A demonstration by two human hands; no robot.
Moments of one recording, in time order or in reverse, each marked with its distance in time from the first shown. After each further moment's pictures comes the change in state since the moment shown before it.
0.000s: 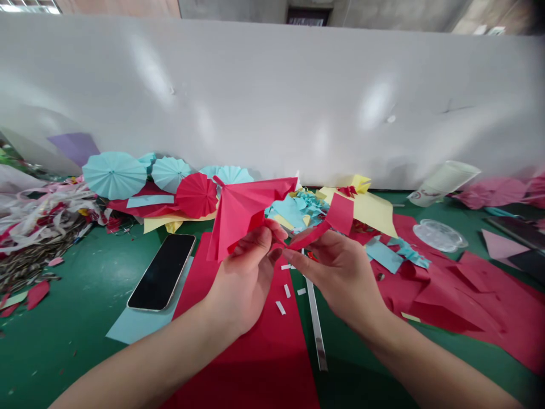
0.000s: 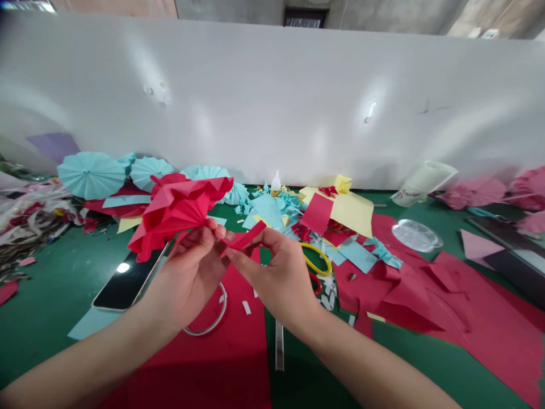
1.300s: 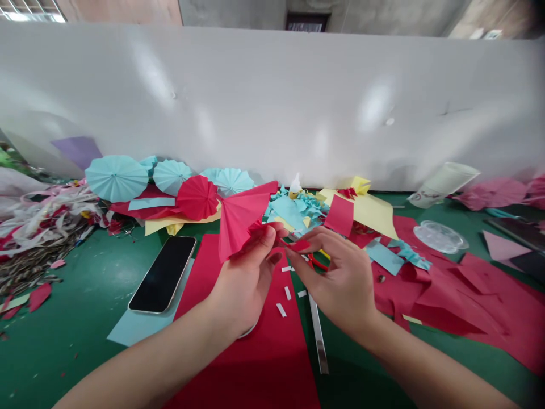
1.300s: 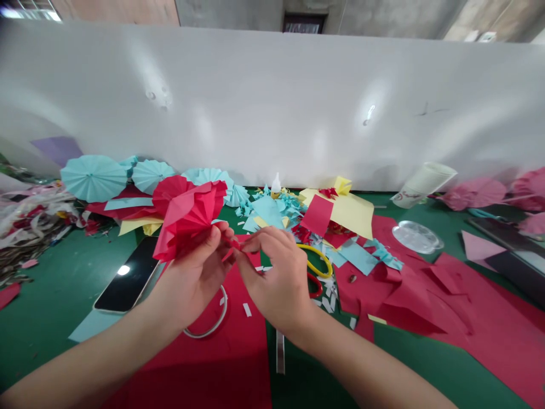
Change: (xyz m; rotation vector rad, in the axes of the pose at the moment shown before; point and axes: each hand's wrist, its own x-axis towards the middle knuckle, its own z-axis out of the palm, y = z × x) left_hand 0.002 -0.004 -0.004 -0.009 0.125 -0.116; right_hand 0.000 0.002 0.002 -0.424 0.205 -0.426
